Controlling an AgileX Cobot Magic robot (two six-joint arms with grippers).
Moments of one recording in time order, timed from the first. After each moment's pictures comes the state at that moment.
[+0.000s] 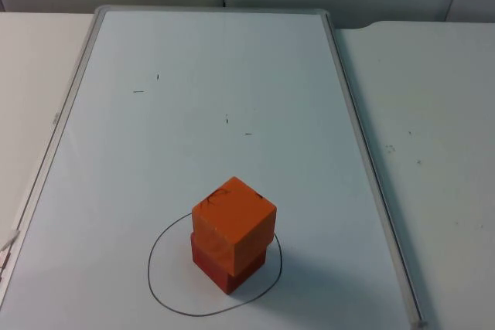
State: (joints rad) right arm 1.10 0.00 -0.51 -0.15 1.09 0.05; left arm -0.77 0.00 -0.51 0.06 1.09 -0.01
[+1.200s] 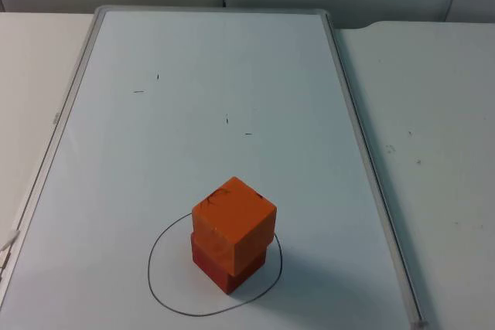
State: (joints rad) right arm 0.15 0.00 -0.51 -0.14 1.09 0.05; left arm -0.77 0.00 -0.51 0.06 1.09 -0.01
